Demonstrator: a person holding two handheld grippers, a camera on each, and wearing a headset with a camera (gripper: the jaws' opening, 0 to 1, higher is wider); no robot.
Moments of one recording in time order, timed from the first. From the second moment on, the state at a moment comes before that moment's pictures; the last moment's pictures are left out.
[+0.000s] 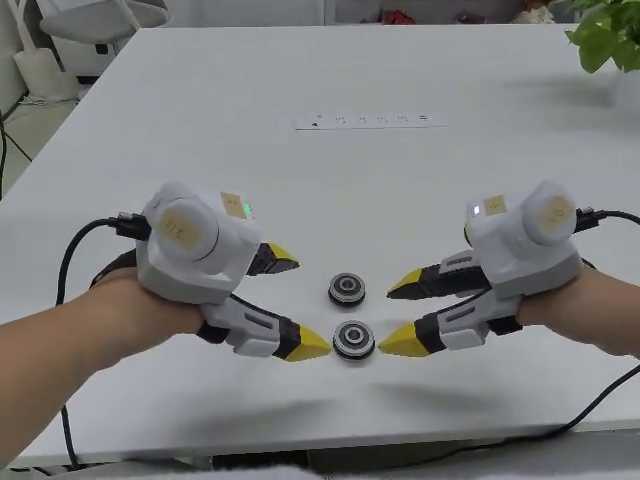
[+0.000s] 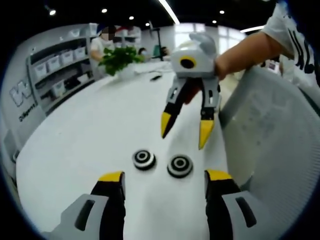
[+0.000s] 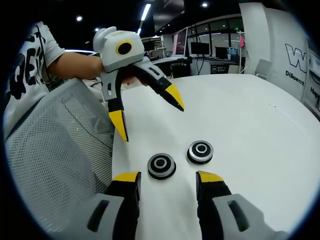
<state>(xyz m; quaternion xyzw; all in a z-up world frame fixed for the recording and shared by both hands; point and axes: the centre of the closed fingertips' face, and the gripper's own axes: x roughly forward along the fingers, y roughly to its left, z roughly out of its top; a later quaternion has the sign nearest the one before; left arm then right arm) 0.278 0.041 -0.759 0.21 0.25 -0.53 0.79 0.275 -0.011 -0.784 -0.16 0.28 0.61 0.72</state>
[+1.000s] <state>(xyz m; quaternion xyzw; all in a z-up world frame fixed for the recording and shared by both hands) 0.269 0.013 -0.783 0.20 0.27 -0.57 0.75 0.268 -0.002 -0.809 -0.17 0.30 0.62 0.70</state>
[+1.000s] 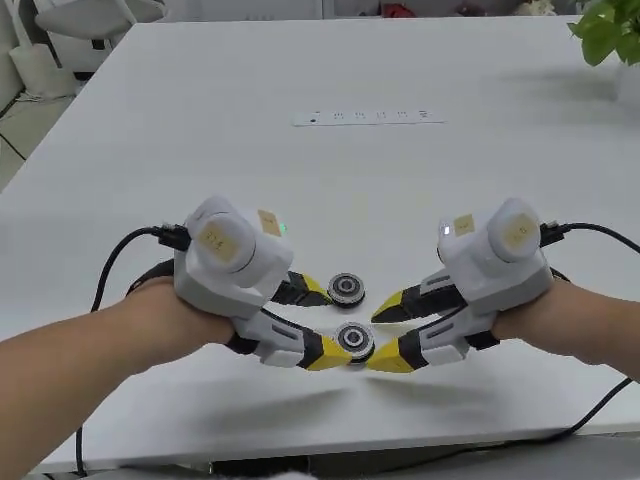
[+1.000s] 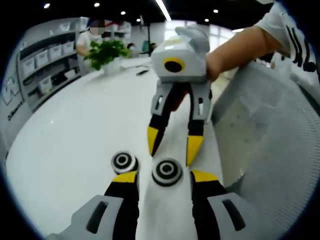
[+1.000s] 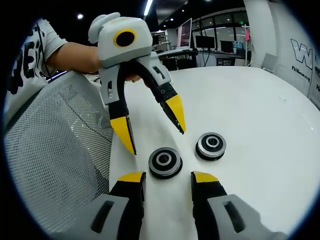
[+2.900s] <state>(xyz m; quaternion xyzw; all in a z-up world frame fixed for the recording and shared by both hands) 0.270 0.000 -0.795 0.21 0.24 -0.56 0.76 0.264 0.000 -0.811 -0.16 0.30 0.63 0.70</state>
